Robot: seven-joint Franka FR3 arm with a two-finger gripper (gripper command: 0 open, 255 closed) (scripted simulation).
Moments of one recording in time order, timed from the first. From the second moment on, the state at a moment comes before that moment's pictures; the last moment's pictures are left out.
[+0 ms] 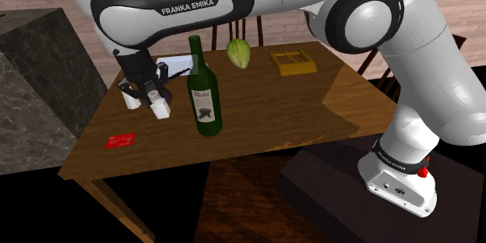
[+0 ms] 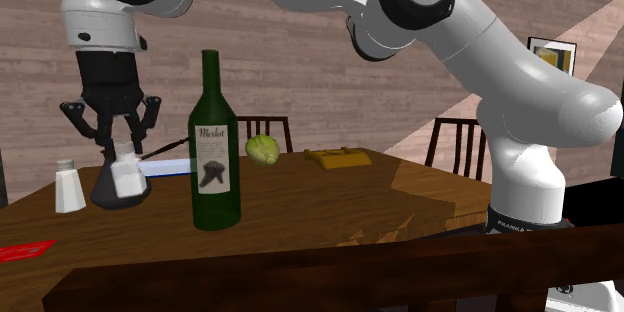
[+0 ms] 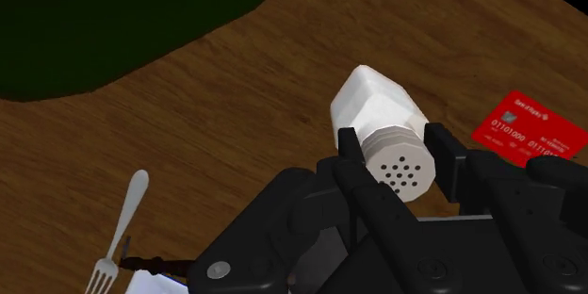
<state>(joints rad) 0.58 0.77 0.26 -0.93 -0.31 1.66 0.81</state>
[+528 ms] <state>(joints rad) 0.58 0.78 0.26 -1.02 -0.31 1.75 0.84</state>
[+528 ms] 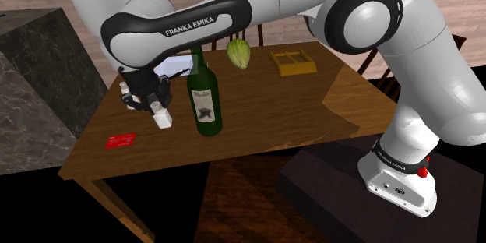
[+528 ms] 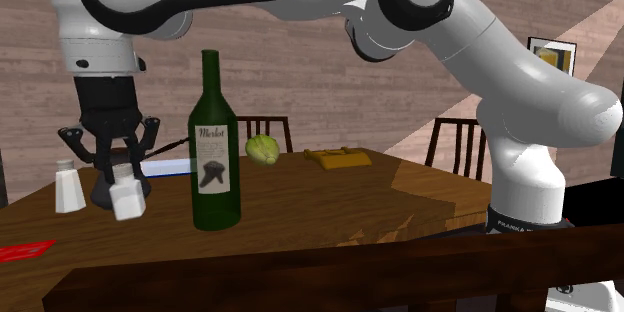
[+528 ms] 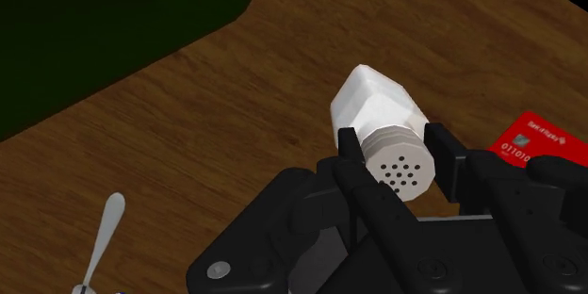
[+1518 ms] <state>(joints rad) 0.58 0.78 0.26 -1.06 -0.31 1.79 0.85</state>
